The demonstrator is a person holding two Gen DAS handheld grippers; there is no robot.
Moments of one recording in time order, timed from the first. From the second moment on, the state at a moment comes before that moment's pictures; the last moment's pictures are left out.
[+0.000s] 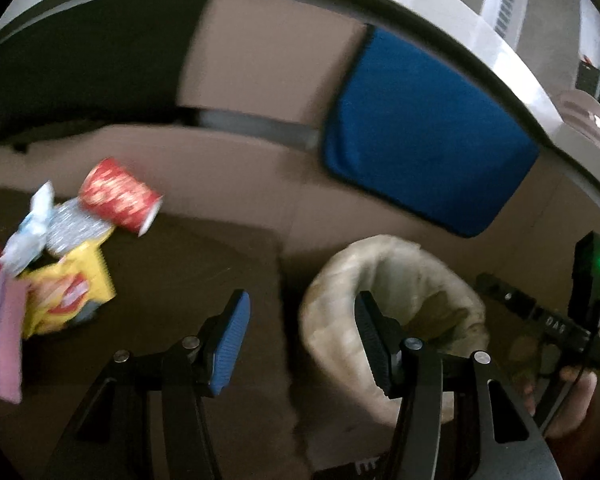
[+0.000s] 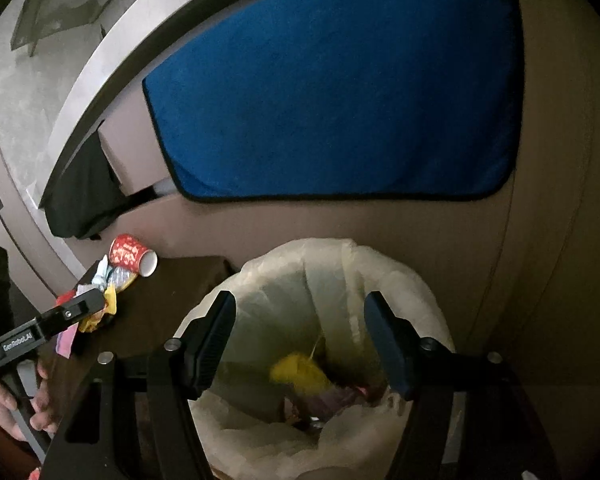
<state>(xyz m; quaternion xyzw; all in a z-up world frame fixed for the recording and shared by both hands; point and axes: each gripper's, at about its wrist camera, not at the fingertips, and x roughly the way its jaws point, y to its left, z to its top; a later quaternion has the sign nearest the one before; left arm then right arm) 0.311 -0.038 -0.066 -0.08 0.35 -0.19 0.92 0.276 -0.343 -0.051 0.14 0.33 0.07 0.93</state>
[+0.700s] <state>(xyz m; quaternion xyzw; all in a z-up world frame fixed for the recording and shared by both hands) 0.248 0.228 -0.069 -0.16 0.29 0.03 0.94 0.282 -0.178 -0.033 0.05 0.30 0.15 0.94</state>
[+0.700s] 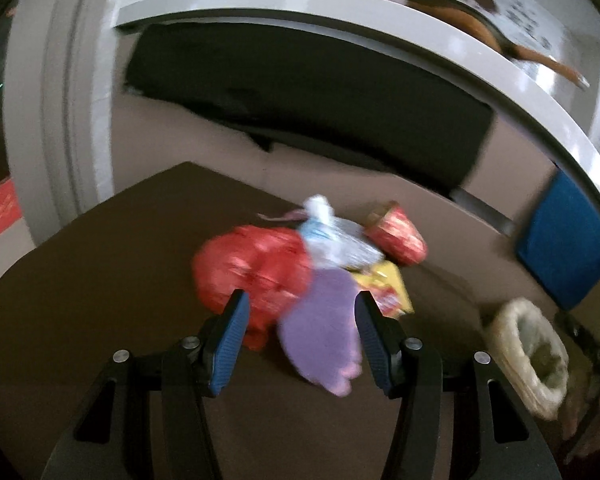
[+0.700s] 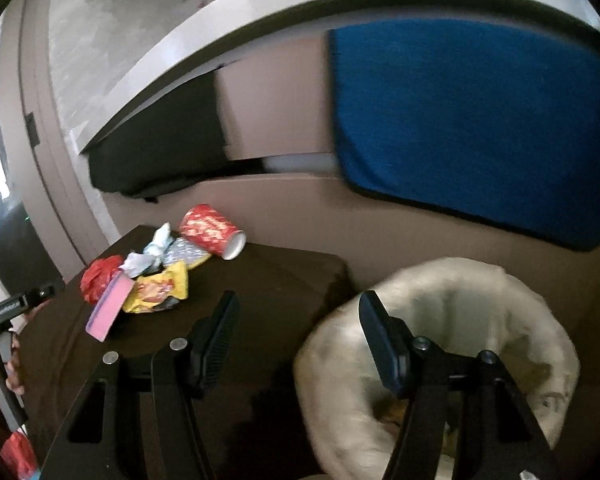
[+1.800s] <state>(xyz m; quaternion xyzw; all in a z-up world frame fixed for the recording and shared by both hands) 0.189 0.289 -0.073 -0.21 0.28 0.08 0.93 0.300 -0.007 -0.074 -0.03 0.38 0.29 0.88</state>
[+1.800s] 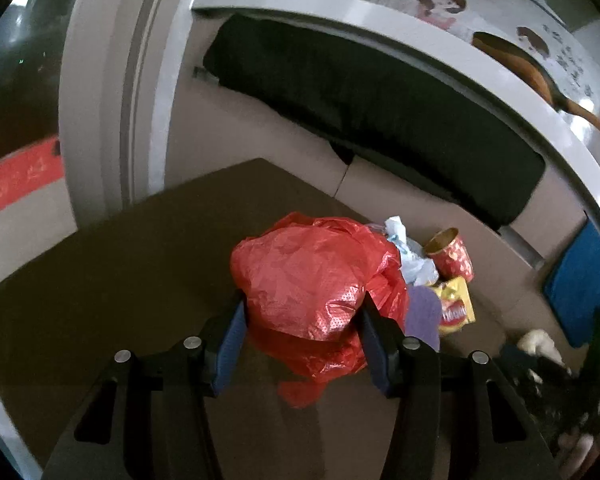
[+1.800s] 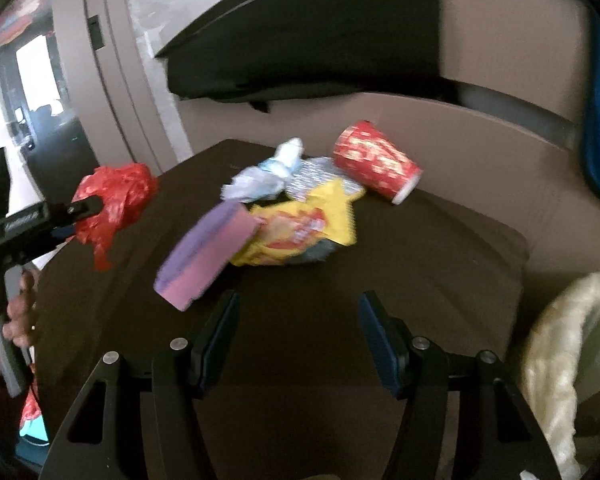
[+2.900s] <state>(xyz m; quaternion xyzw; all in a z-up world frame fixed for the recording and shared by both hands) 0.137 0.325 -0.108 -0.27 0.29 0.10 0.91 0.317 0.126 -0.085 -0.07 0.37 0.36 0.85</state>
